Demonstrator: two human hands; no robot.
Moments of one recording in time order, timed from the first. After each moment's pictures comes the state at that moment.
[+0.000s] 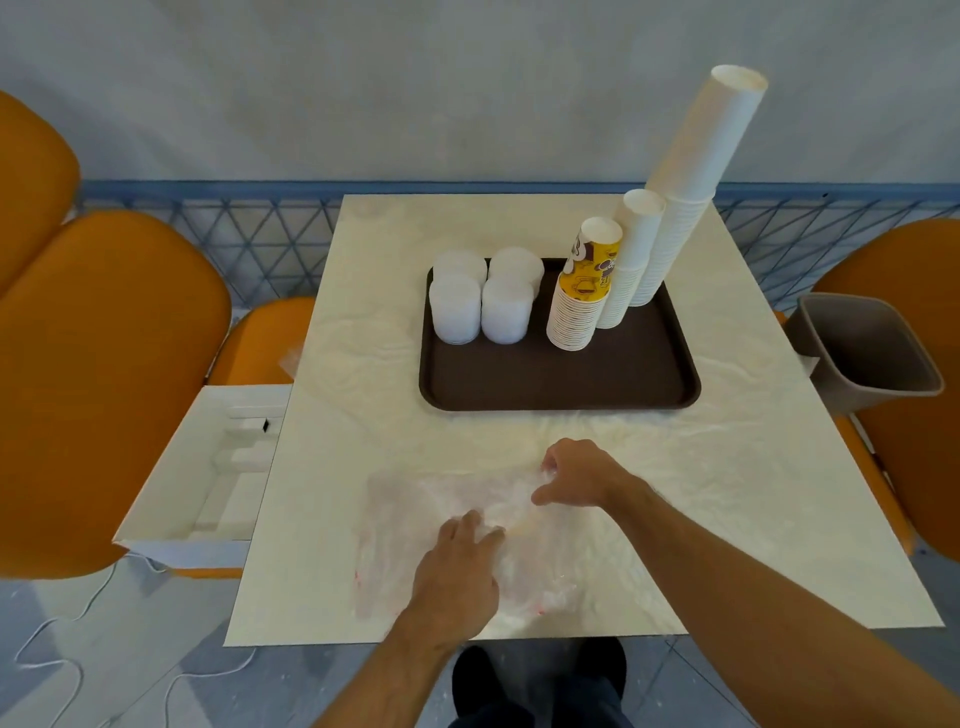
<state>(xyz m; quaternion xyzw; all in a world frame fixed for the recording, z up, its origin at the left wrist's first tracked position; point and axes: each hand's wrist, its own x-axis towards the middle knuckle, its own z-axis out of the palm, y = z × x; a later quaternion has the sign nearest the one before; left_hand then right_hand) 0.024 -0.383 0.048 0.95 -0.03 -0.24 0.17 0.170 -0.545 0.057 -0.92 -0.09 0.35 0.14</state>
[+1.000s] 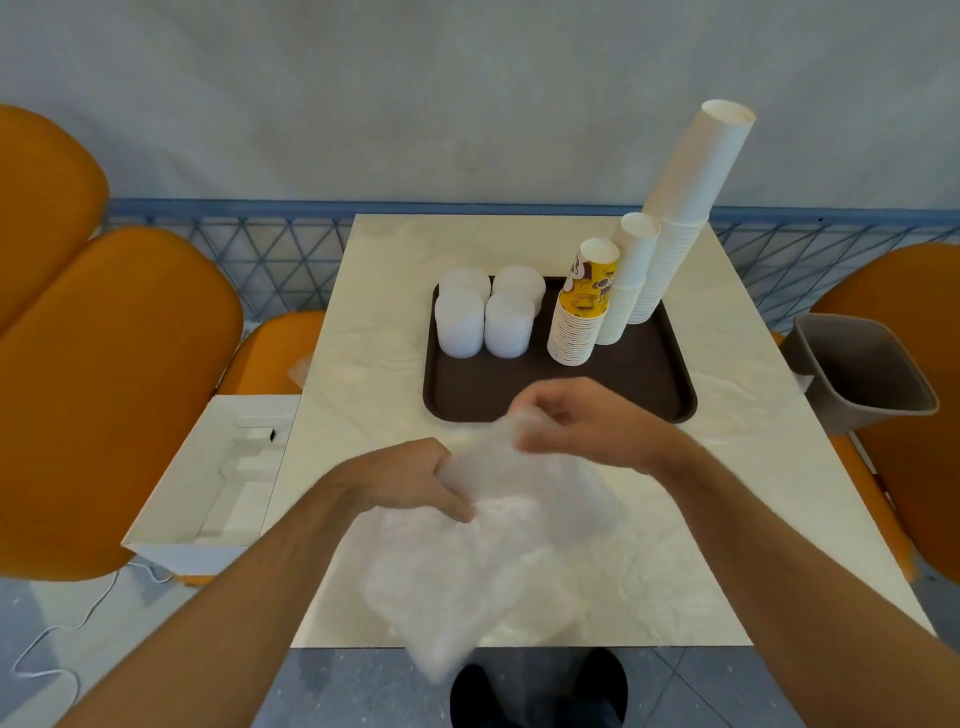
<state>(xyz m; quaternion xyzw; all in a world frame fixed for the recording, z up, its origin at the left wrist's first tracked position) 0.104 -0.315 0.157 0.85 0.03 -0.36 0.38 0.176 -0.546 0.175 -0.80 -0.27 0.28 0.47</state>
